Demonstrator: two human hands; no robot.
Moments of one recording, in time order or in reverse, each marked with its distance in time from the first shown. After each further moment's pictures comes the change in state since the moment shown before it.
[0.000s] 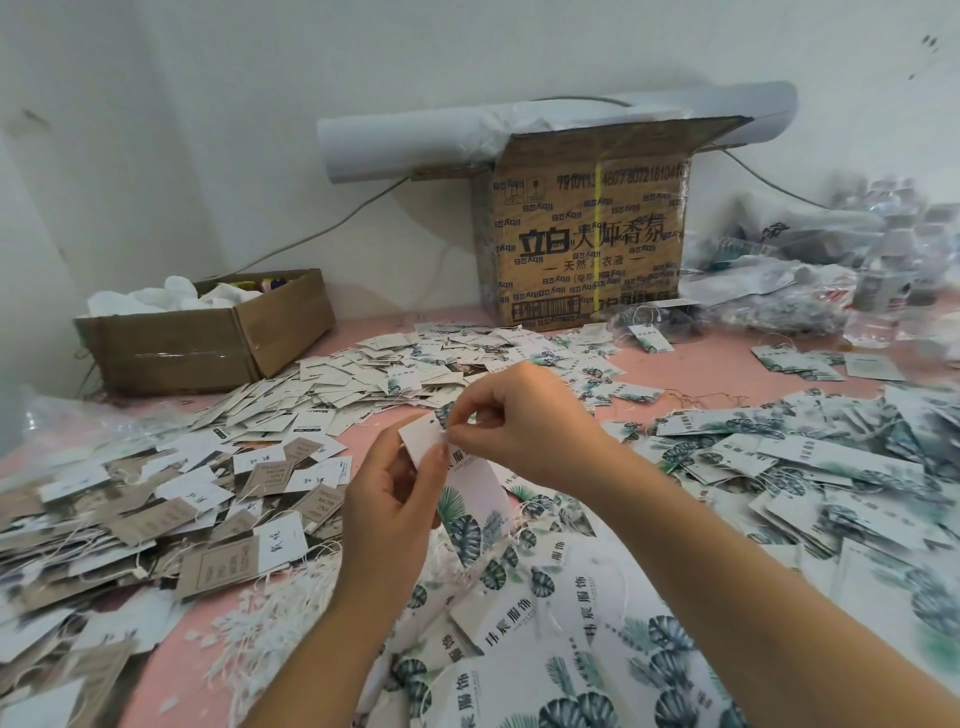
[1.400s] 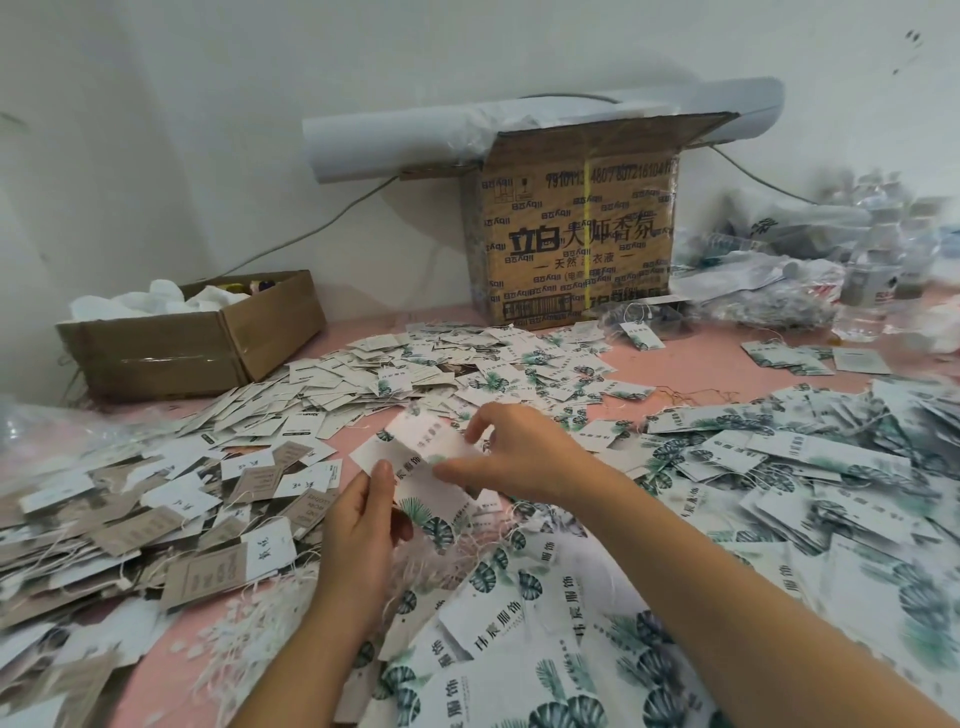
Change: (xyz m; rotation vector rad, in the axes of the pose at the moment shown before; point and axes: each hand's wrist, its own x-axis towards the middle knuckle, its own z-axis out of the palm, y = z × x) left_hand -0.002 -0.033 -0.009 0.019 0.078 -0.345; right_hand 0.007 0.047 0.028 -0.025 -0.116 0.227
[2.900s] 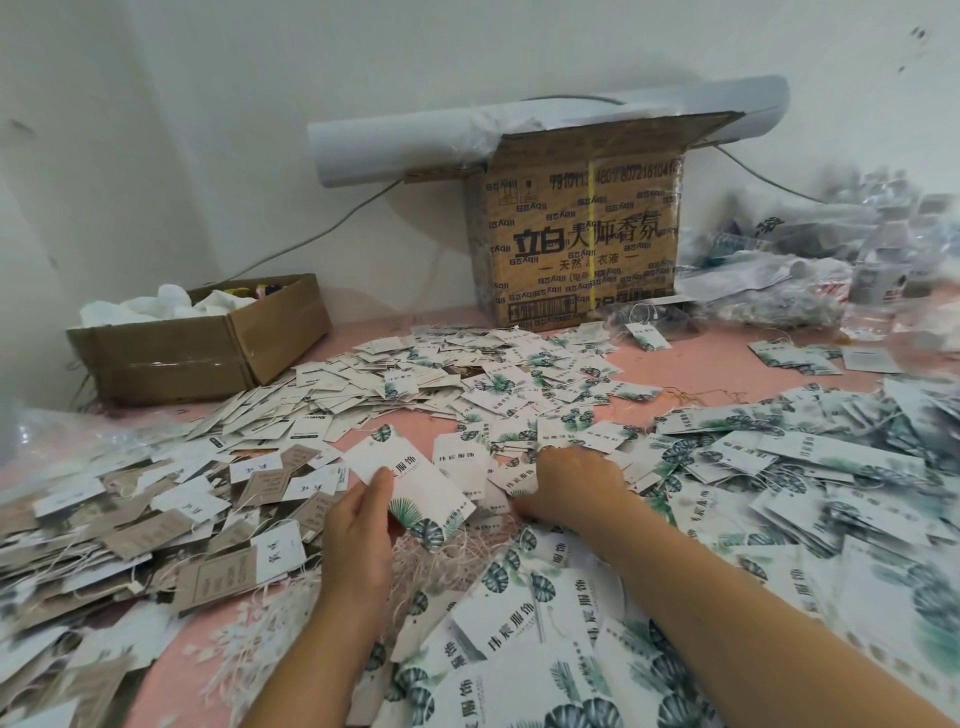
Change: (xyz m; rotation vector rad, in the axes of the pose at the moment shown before) left_hand 0.006 -0.001 0.000 -0.146 0.096 -0.101; right_hand 0.004 0.046 0.023 -0.522 -0.115 0.318
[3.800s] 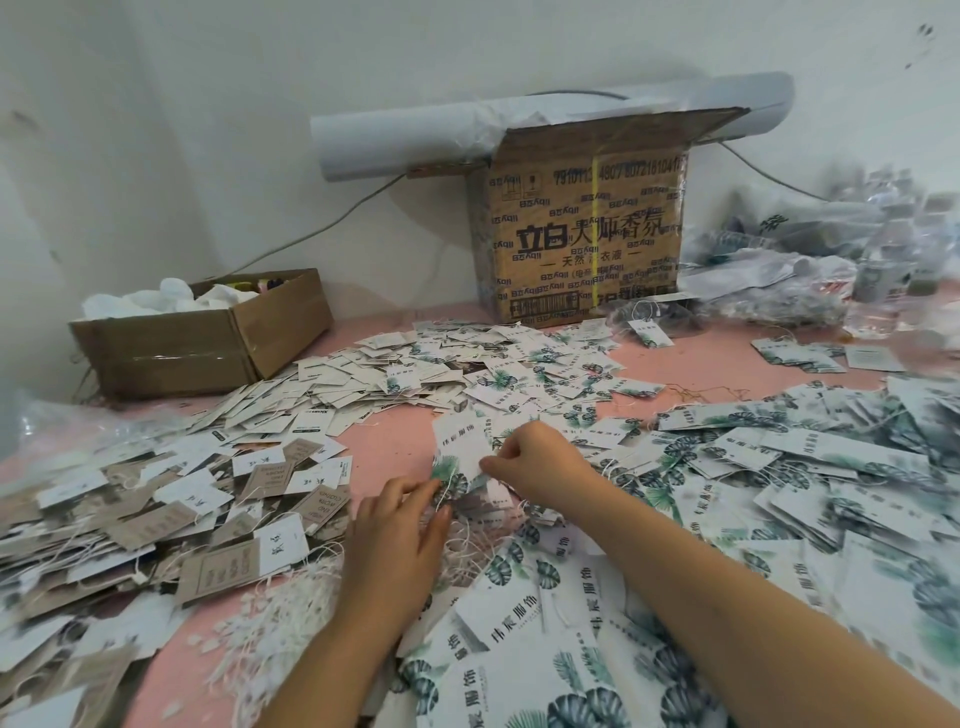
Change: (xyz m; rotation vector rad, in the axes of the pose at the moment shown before) left_hand 0.005 -0.022 -0.005 1.048 -0.255 0.449; right_hand -0.005 -0.023 -0.014 0.615 0.023 -0.132
